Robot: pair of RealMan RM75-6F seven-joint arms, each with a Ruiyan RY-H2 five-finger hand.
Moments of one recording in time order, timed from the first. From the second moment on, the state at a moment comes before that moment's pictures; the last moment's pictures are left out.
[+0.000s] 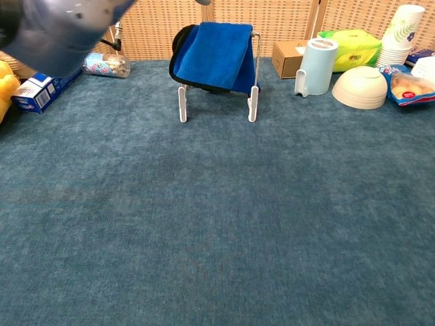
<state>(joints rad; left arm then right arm) -1.25 -1.80 -0.54 -0.91 0.76 0.96 0.31 0.03 -1.12 0.17 -1.72 -1.35 1.53 0.05</state>
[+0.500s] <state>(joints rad) -0.99 -1.52 -0.43 -1.42 0.91 1.12 0.27 0.07 -1.11 0.19 -1.72 -1.35 1.50 0.03</state>
